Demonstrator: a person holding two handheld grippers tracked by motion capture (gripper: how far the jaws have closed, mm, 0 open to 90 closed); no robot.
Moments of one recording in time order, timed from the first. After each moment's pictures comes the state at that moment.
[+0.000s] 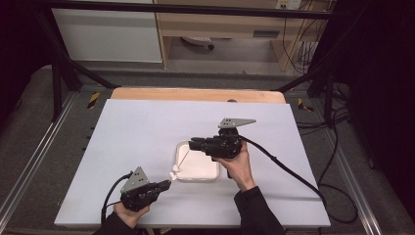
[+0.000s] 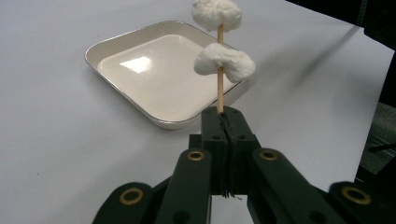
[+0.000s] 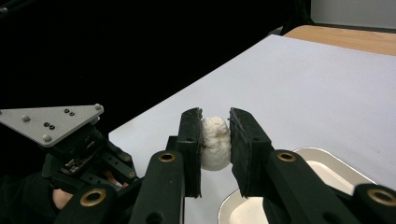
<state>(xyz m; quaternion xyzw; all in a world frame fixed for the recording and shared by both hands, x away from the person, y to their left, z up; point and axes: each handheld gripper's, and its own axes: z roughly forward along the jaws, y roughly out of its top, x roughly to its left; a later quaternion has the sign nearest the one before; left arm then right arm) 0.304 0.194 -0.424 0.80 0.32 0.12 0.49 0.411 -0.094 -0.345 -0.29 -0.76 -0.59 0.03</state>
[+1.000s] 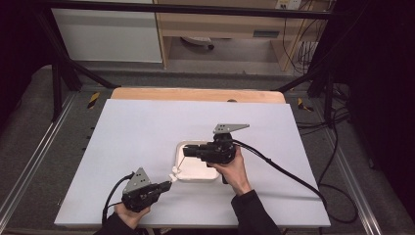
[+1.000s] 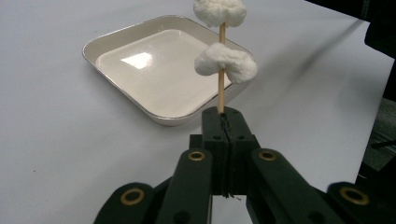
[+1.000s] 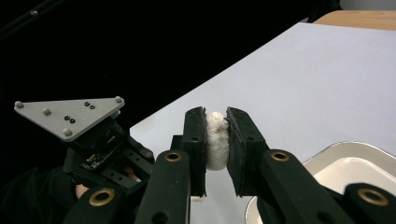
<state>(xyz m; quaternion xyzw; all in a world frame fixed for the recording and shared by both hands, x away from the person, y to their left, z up) 0.303 0.191 -0.426 0.80 0.32 0.13 0.49 0.405 -0.081 -0.360 -0.27 -0.75 -0.60 0.08</state>
